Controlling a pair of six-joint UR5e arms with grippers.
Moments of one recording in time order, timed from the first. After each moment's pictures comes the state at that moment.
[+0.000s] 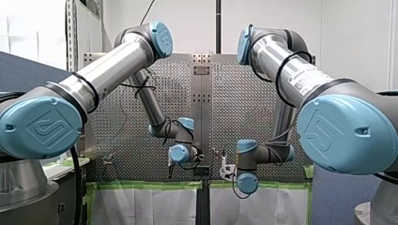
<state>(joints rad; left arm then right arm) -0.53 -2.46 -1.64 -2.38 -1.77 -1.63 2.13 -0.60 1.87 -1.22 1.88 1.59</state>
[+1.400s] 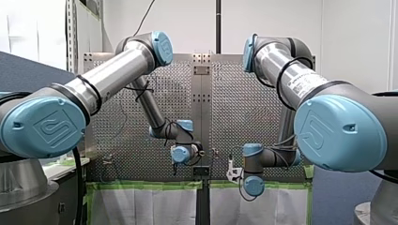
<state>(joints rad) -0.48 -2.52 -1.52 -2.32 -1.72 -1.68 2.06 -0.54 1.82 -1.21 1.85 1.59</state>
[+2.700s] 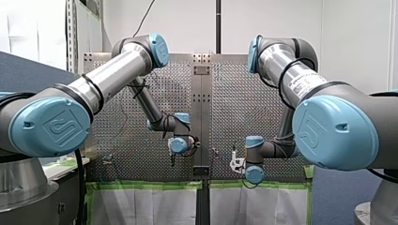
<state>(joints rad) -0.42 -2.52 -1.41 -2.42 -1.69 -1.70 2.01 -0.54 1.67 -1.11 1.82 1.58</state>
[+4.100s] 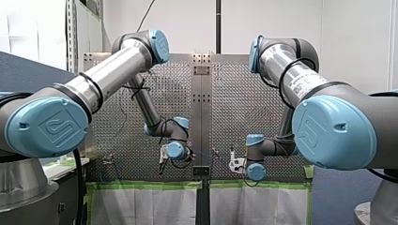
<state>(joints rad) -0.46 -2.48 -1.57 -2.50 -1.80 -1.55 2.00 -0.54 1.64 -1.02 1.73 1.53</state>
